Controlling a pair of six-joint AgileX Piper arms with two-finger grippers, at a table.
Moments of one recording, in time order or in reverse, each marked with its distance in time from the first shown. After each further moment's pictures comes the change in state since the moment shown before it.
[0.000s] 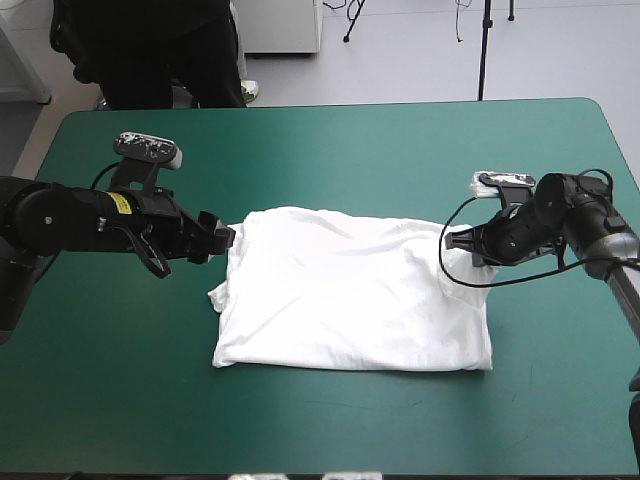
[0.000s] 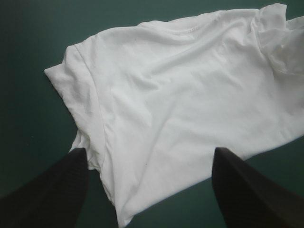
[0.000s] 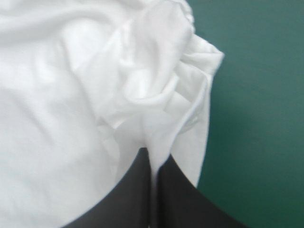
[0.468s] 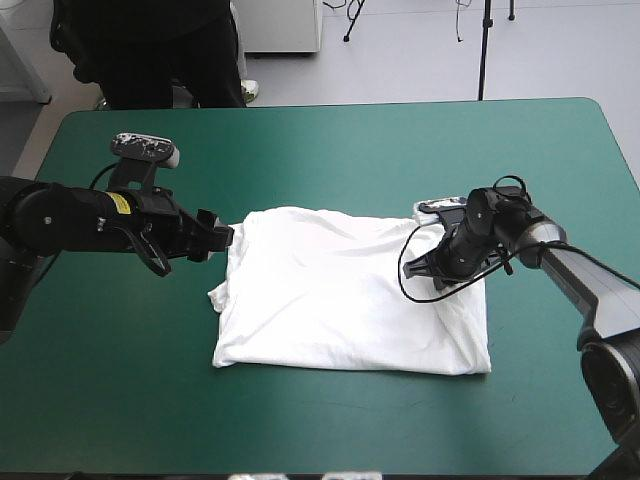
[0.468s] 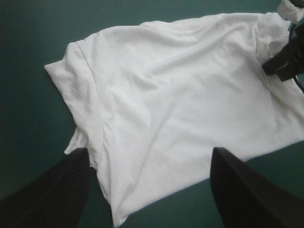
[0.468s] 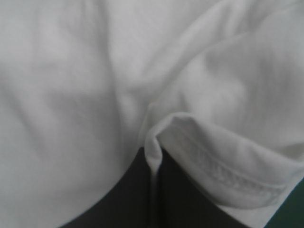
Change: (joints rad) left arm 0.000 0.000 0.000 0.003 0.000 -0.039; right arm 0.177 0.199 -0.005 -0.070 -0.054 -0.031
